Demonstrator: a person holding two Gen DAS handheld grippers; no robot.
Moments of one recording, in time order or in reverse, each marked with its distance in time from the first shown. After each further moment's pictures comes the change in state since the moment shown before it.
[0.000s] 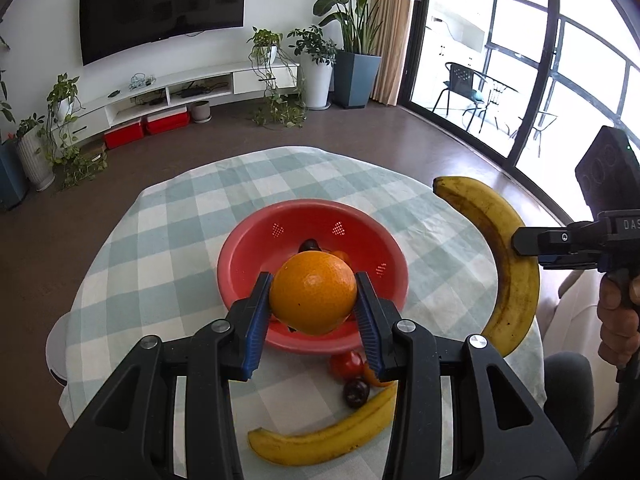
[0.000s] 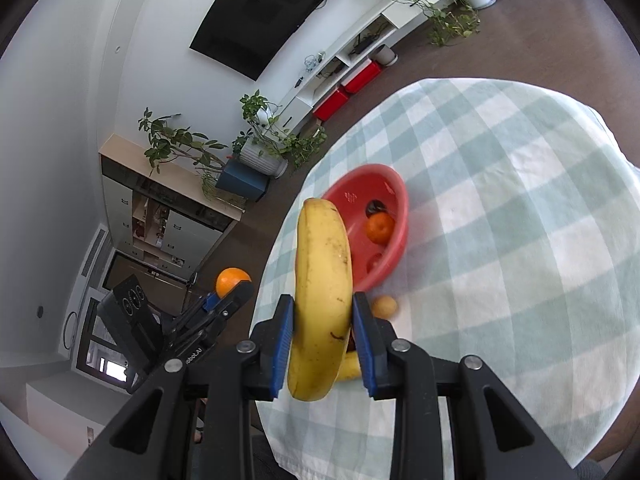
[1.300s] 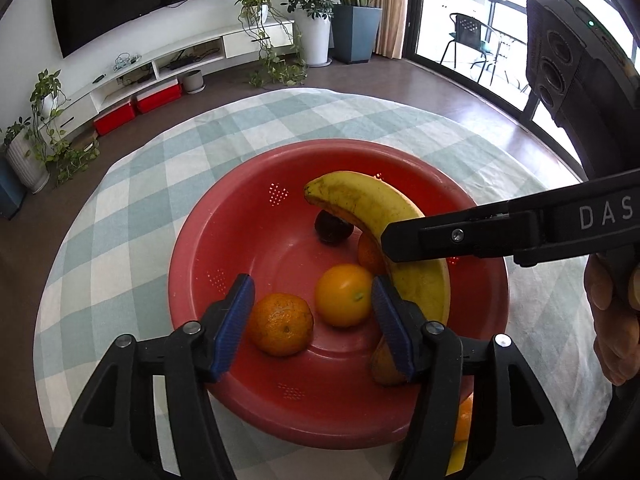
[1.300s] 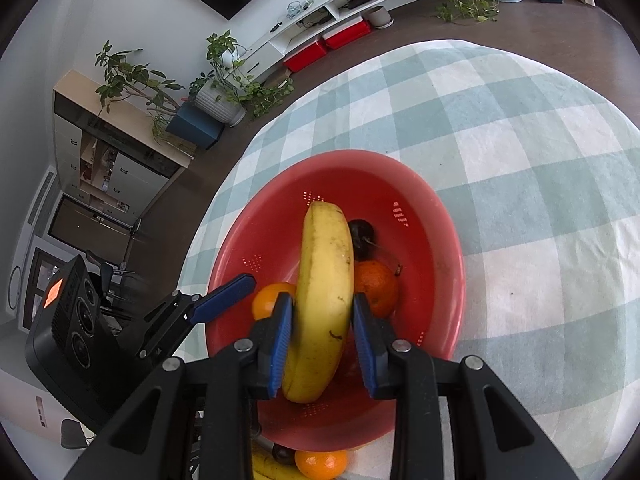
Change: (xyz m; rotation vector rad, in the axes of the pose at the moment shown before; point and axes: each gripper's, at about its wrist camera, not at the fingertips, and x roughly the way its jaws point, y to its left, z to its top) left arm 0.139 0.012 -0.013 0.063 0.143 0.034; right arm 0.161 -0.016 0.060 -0.115 0.188 -0.218
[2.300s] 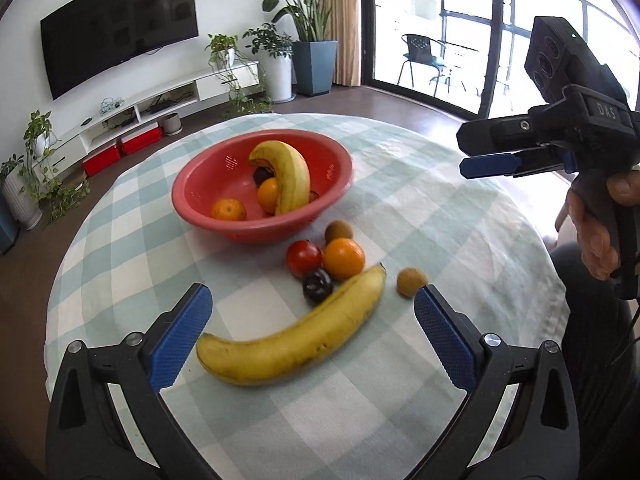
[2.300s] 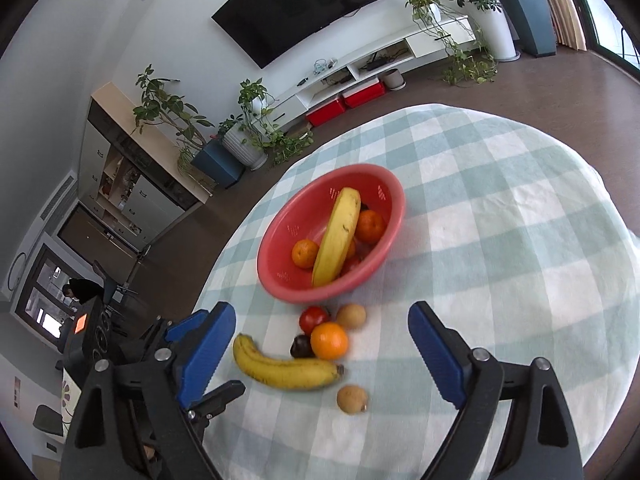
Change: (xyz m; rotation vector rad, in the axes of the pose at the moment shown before) left arm -0.131 -0.067 -0.135 0.142 -0.134 -0.065; right arm -0.126 0.013 -0.126 -0.086 -0.240 0.025
